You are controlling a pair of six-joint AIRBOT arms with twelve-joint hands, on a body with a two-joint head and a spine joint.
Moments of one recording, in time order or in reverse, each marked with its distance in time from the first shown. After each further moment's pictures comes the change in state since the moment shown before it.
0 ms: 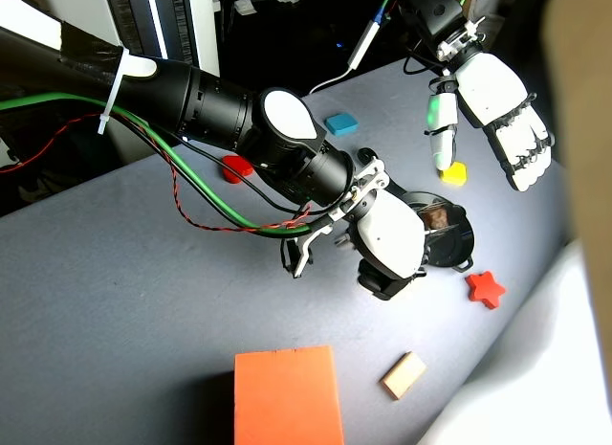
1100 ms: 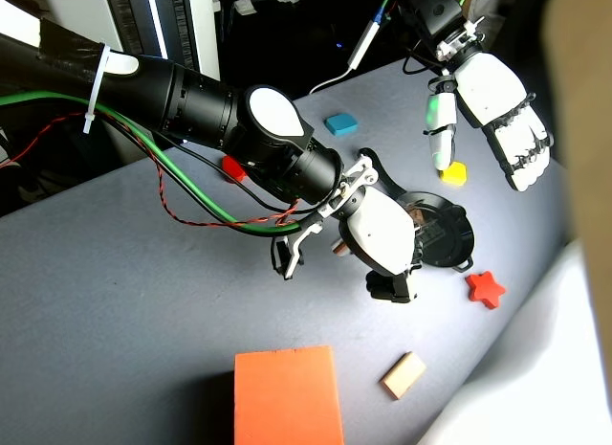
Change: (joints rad) left arm 0.002 0.000 -0.003 0.000 -0.001 0.000; right arm -0.010 0.048 -0.067 -0.028 0.004 -0.021
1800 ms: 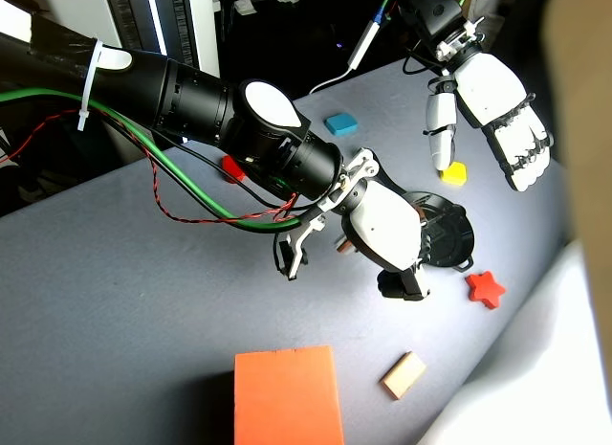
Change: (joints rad) left arm 0.000 0.000 -0.001 -0.001 0.000 0.000; right arm 0.021 0.056 -0.066 -0.109 -0.010 0.100
